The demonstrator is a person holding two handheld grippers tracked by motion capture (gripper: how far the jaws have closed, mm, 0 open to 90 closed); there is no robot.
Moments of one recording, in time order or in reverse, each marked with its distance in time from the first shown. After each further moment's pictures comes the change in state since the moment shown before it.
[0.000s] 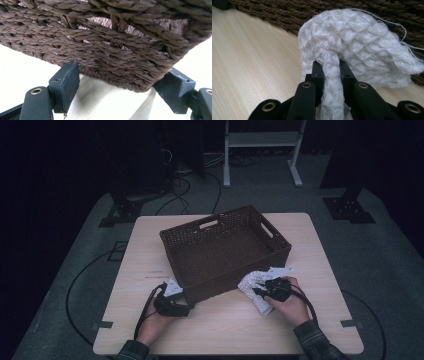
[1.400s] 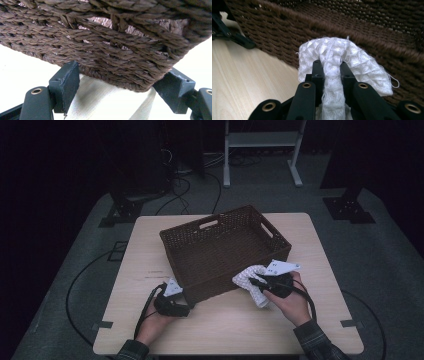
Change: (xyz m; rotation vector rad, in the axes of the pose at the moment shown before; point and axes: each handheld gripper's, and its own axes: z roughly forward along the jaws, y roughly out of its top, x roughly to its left) left arm 0.000 0.000 0.000 0.001 -0.002 0.000; right arm 0.016 0.035 -0.038 -0.198 -0.023 -0.065
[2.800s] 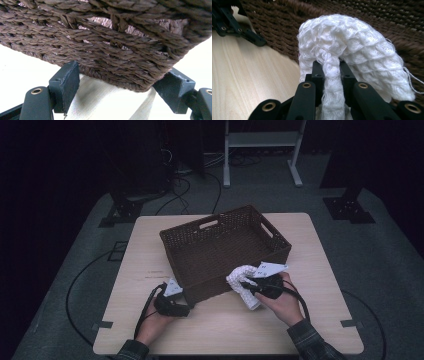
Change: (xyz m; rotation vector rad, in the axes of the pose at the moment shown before) left arm 0.000 0.000 0.000 -0.002 0.000 -0.002; right arm 0.013 0.001 0.024 0.041 0.069 -0.026
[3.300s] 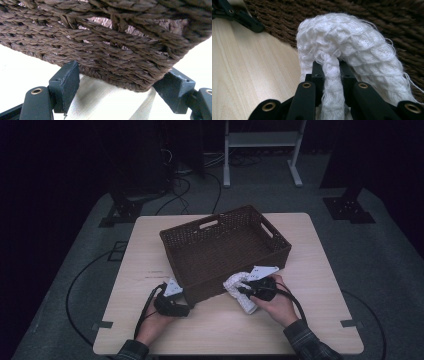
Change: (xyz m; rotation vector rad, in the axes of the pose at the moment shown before) left arm 0.000 0.000 0.000 0.002 0.000 0.003; right arm 0.003 -0.010 0.023 0.080 0.032 0.001
